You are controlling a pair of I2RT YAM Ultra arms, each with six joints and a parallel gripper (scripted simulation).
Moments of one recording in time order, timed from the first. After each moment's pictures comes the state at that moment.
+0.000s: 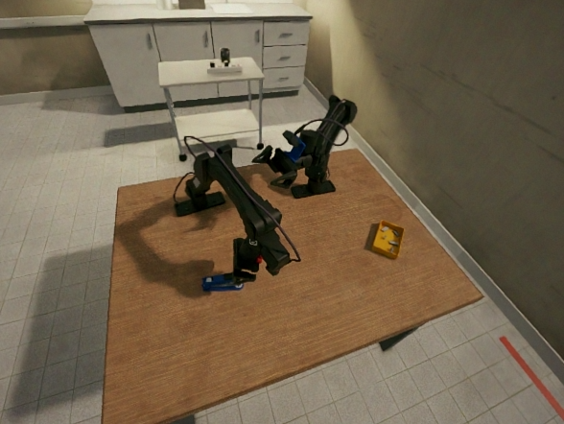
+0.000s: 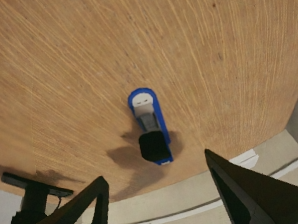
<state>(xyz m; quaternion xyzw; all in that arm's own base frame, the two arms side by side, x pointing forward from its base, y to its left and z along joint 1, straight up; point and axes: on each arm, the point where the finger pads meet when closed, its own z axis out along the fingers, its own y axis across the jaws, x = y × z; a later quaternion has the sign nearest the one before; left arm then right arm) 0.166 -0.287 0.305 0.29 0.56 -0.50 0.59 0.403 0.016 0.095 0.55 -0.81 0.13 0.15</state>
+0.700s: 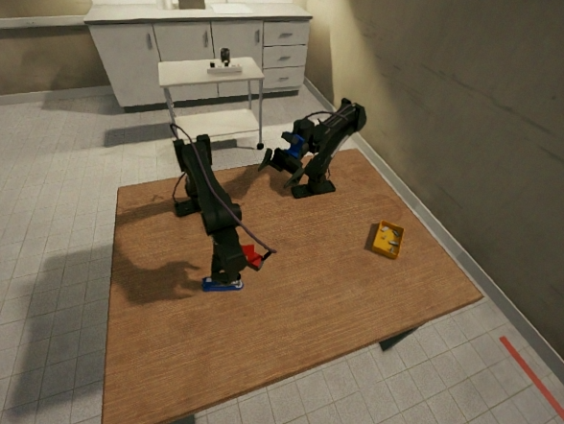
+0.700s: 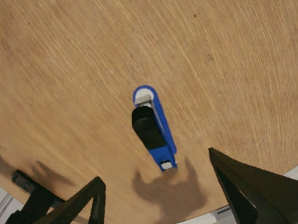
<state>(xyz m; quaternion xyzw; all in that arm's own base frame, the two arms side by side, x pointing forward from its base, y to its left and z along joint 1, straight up) 0.176 -0.261 0.284 0.22 0.68 -0.37 0.60 0.397 -0.011 0.116 0.55 -0.84 0.00 0.02</state>
